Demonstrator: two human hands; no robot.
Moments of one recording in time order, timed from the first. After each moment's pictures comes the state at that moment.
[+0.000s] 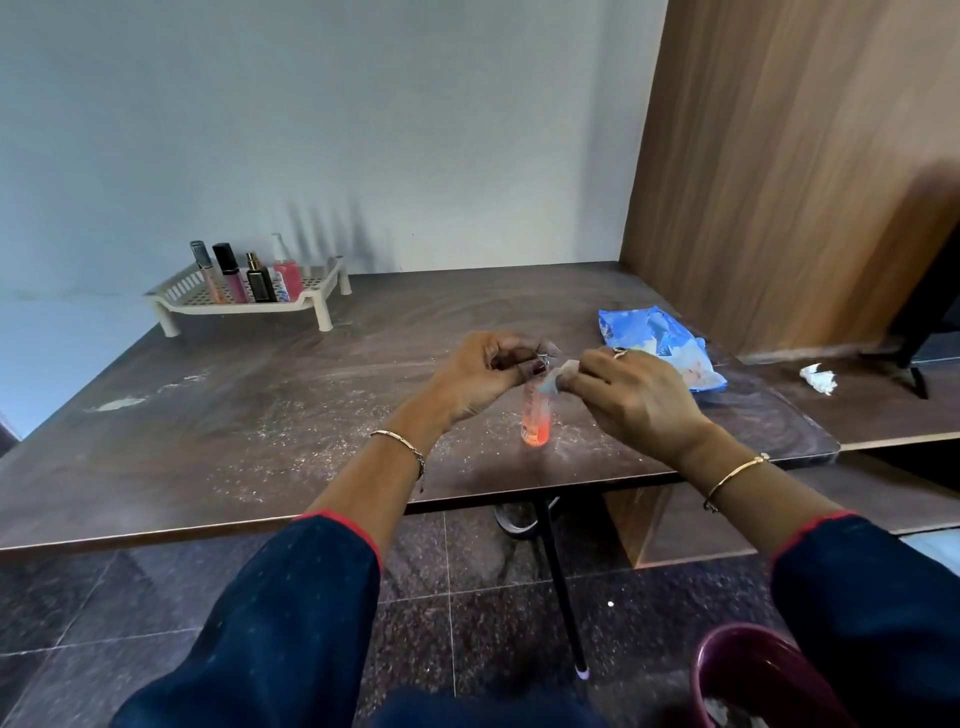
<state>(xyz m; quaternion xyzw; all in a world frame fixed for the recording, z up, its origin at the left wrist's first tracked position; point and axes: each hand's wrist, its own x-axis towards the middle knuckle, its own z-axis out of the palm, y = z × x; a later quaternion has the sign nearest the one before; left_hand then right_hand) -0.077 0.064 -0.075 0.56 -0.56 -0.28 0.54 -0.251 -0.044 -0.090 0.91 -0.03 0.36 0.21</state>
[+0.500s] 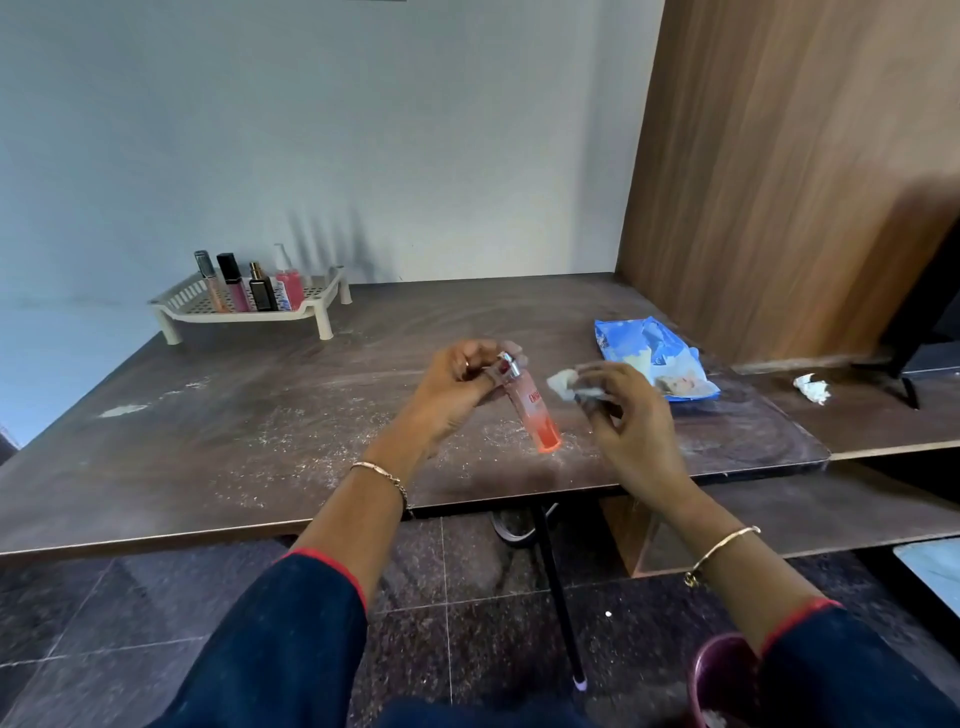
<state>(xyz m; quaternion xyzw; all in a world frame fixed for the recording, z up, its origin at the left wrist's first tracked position) -0.075 0.086 -0.078 0.53 -0.45 -0.33 0.64 -0.251 -0.015 -0.116 0.82 -0.21 0.49 -0.21</state>
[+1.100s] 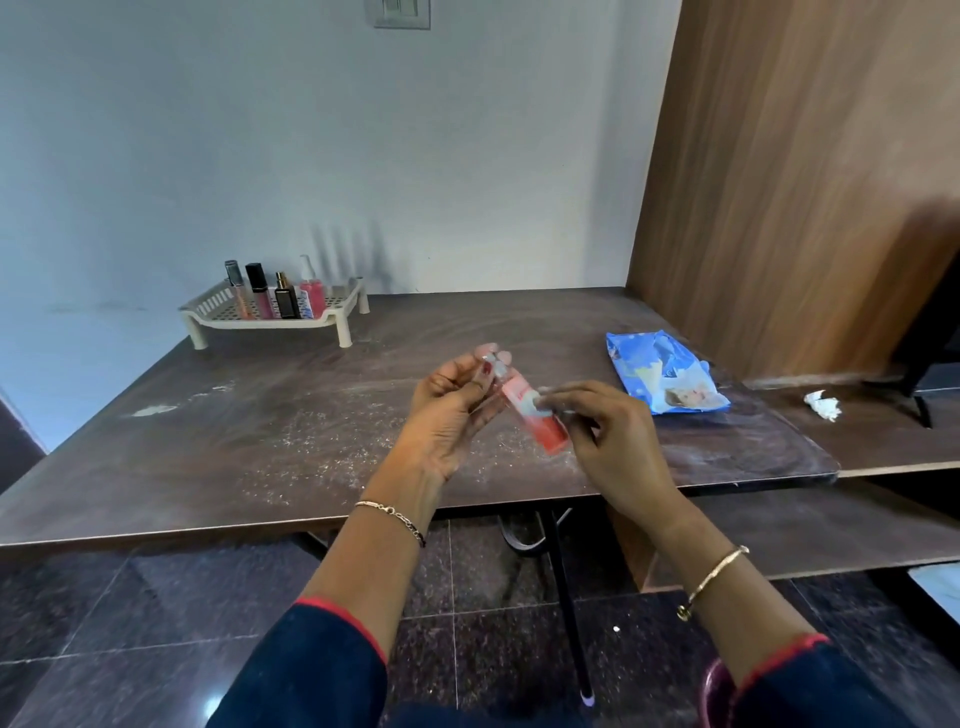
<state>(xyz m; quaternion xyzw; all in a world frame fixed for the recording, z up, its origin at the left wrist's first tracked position) -0.086 0.117 -0.075 0.39 -0.25 -0.41 0.79 -0.237 0.031 -0.092 0.85 -0.13 0.48 -0.18</state>
